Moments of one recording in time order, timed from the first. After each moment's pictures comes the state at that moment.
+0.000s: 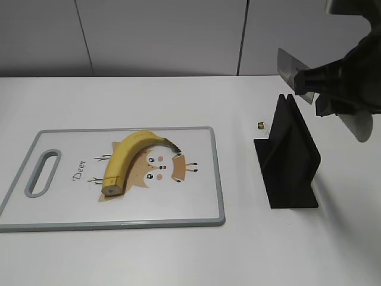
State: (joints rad) left arm -0.01 -0.01 -0.49 -0.14 1.08 0.14; right arm 0.54 1.33 -0.97 -0.33 0.76 0.72
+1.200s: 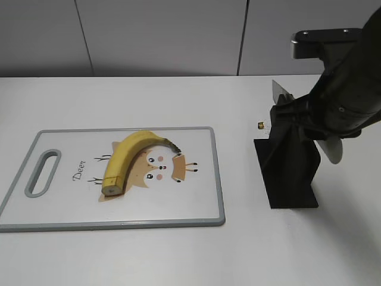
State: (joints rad) left arm -0.01 -0.01 -0.49 -0.14 1.08 0.14; right arm 0.54 1.52 -0.97 -0.35 0.74 0.76
